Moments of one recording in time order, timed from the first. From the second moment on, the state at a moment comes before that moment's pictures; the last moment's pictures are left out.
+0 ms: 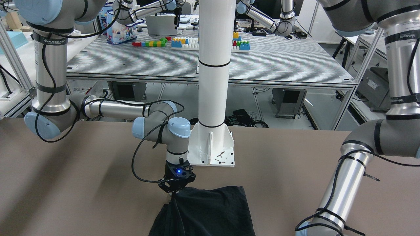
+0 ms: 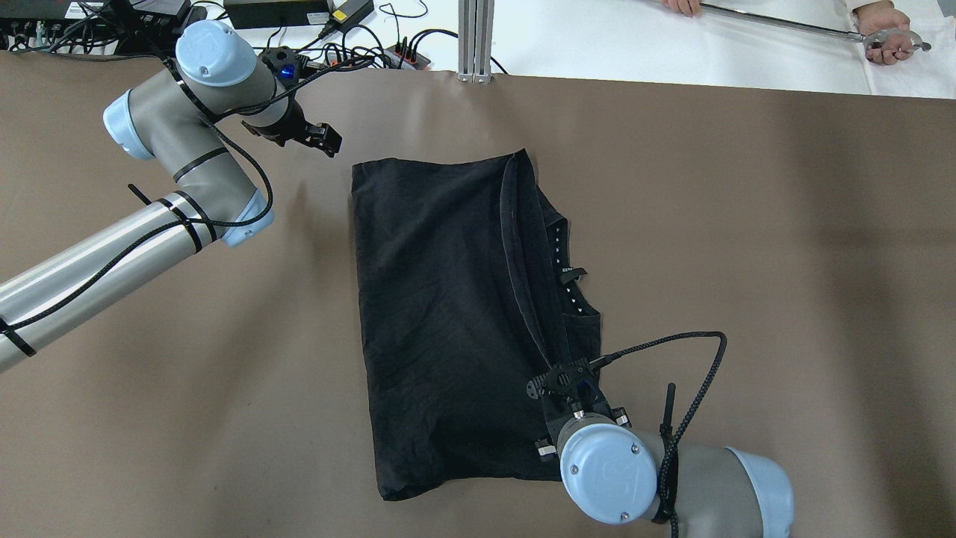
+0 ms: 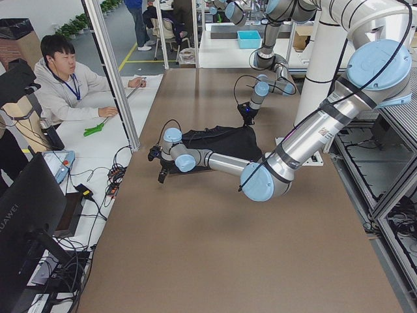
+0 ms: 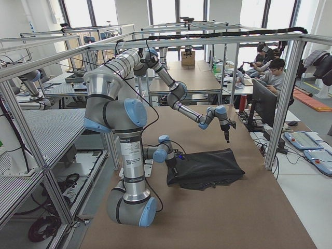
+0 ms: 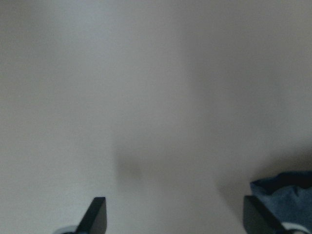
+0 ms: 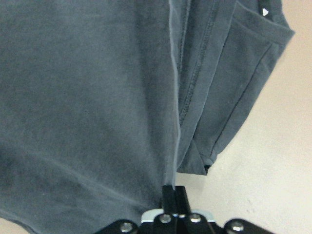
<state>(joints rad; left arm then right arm) -0.96 -2.42 -0.95 -2.18 -1.98 -0.75 0.27 -1.19 2.00 -1.67 1.45 1.00</state>
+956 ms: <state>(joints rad) -0.96 -2.42 -0.95 -2.18 -1.98 -0.75 0.34 -1.09 1.93 -1.67 1.40 1.05</state>
